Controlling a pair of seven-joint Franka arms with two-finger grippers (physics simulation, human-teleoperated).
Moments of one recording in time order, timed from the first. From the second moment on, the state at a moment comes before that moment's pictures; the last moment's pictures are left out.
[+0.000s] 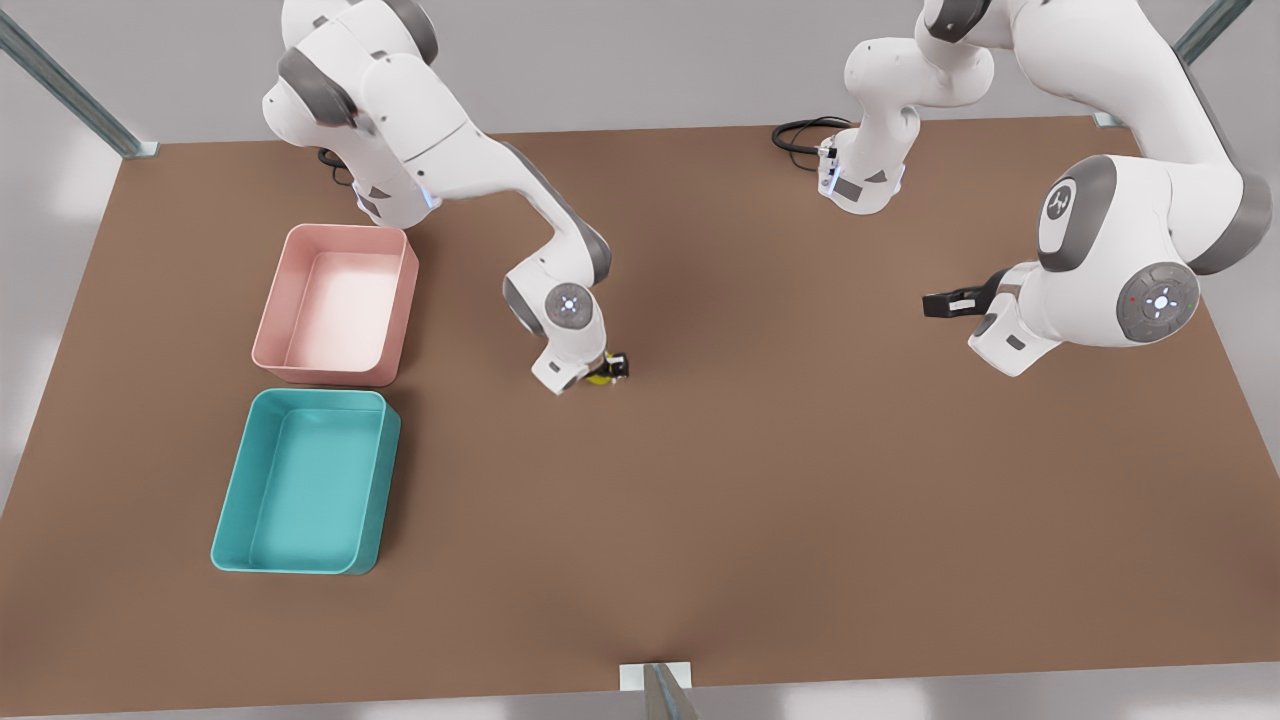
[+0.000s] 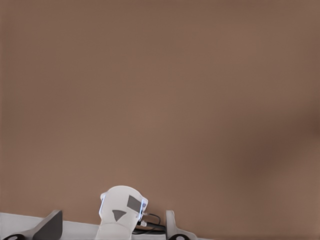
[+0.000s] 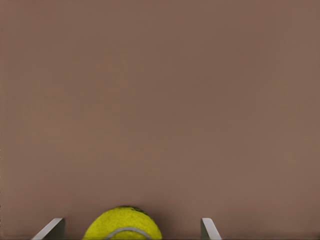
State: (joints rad) left arm -0.12 0.30 -0.01 -1.27 -0.06 1.07 -0.27; right arm 0.73 0.56 0.01 -1.86 0.05 2.41 0.71
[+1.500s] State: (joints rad) left arm -0.13 0.31 -0.01 -1.27 -0.06 1.04 -0.29; right arm 0.05 0.59 -0.07 -1.57 -0.07 2.30 0.23
